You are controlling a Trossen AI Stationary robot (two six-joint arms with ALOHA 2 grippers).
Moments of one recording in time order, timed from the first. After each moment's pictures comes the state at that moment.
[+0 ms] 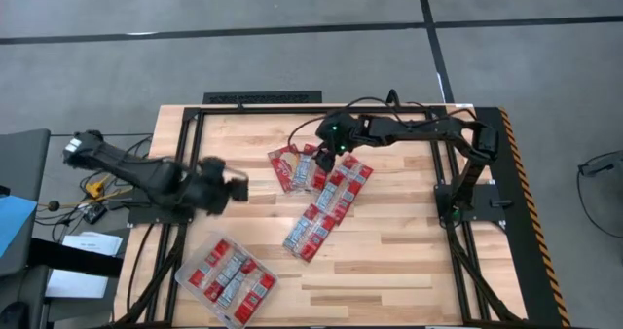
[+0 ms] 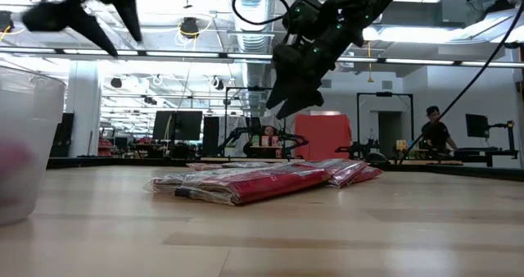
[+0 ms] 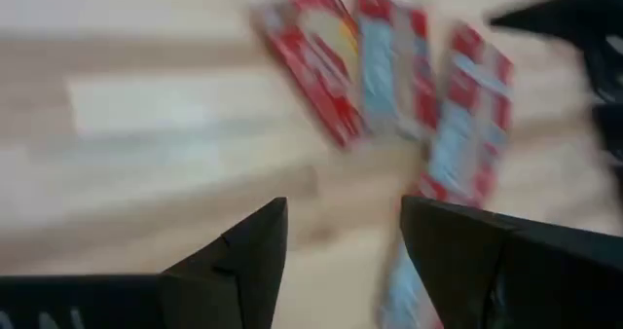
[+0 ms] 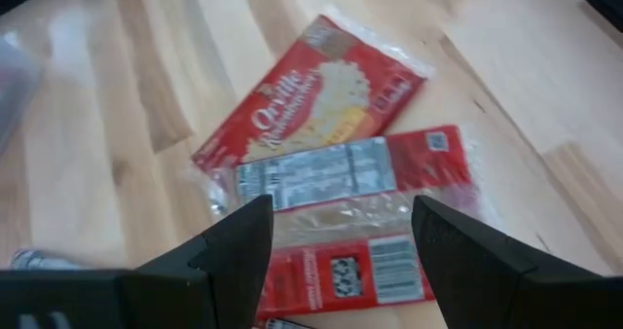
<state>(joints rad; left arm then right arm) -0.34 1.03 0.96 -0.96 -0.61 -1.63 -0.34 1.76 1.25 -0.30 -0.13 0.22</state>
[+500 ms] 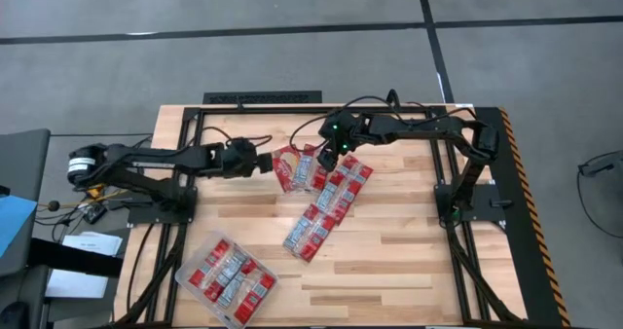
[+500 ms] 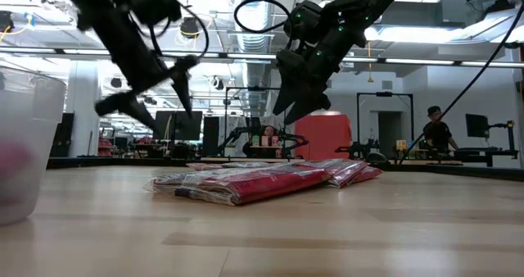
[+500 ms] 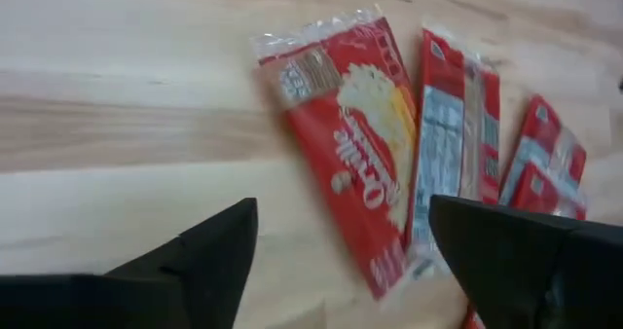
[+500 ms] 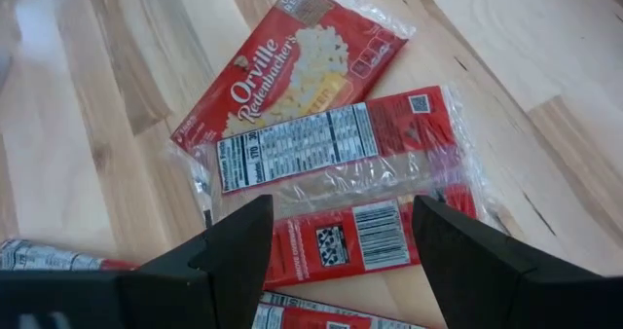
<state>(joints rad) 0.24 1.20 0.62 -0.24 -0.30 -1.27 -0.35 1.76 1.25 -0.37 -0.13 0.25</state>
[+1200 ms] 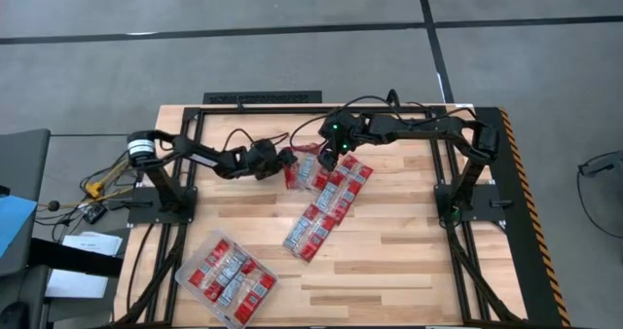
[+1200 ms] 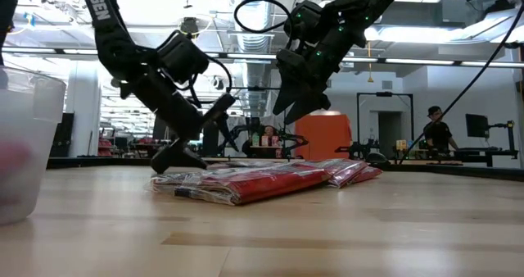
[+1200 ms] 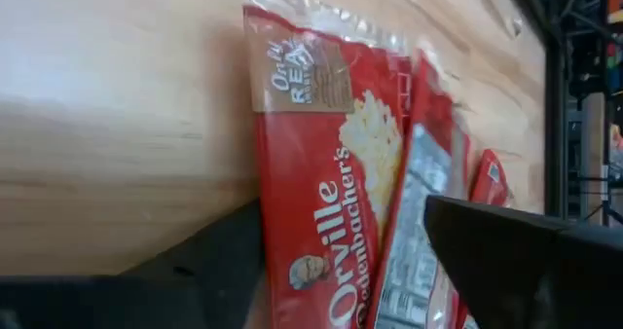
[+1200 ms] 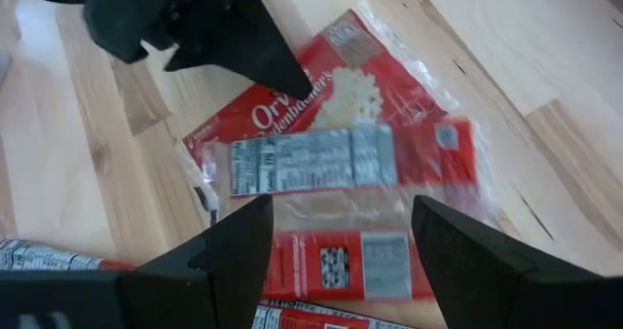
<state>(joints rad) 0.31 1.74 0.59 0.46 -0.16 -1.41 -0.36 1.76 1.25 -0.37 -0.13 0.24</state>
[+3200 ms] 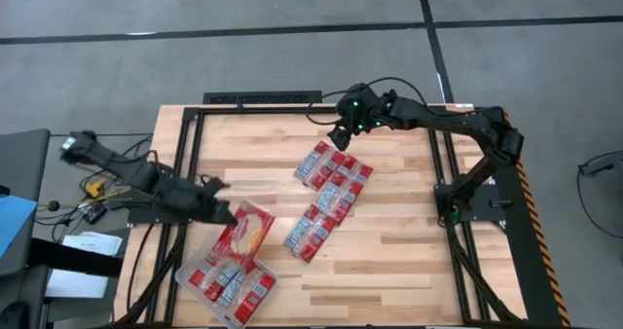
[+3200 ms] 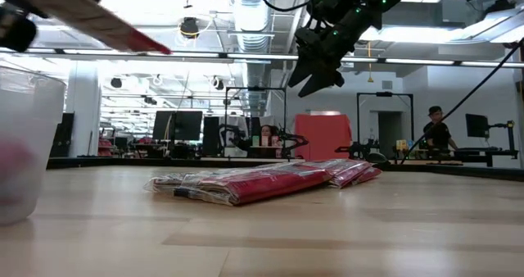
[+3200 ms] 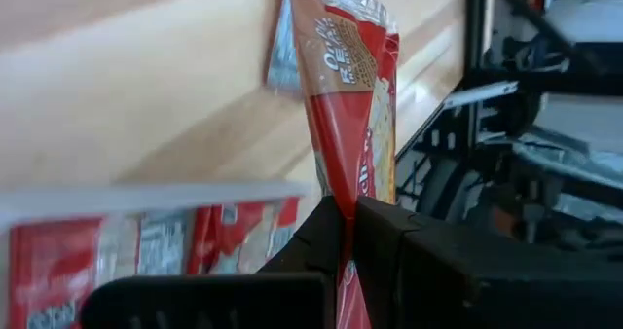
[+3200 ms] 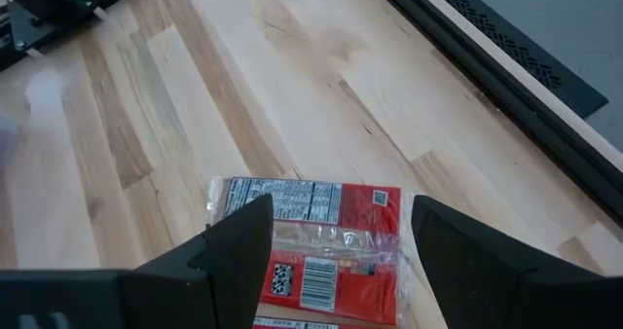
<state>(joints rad) -0.46 0.69 0.64 -0.52 -0.13 -1.64 -0.47 1.59 1.25 -0.42 -0.12 0.18</state>
